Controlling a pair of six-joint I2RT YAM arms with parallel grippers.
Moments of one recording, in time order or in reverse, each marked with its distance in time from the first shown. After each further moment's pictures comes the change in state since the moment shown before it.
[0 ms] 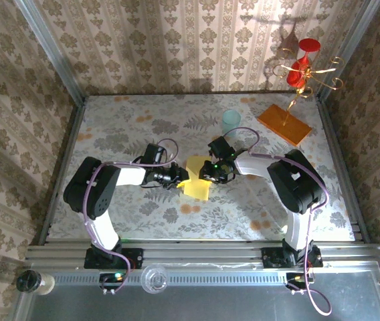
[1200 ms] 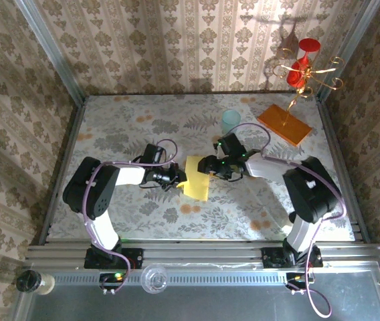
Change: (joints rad) left arm 0.005 -0.016 0.004 -0.047 -0.005 -0.002; right arm -0.053 -0.190 -0.108 0.111 -0.060 -0.061
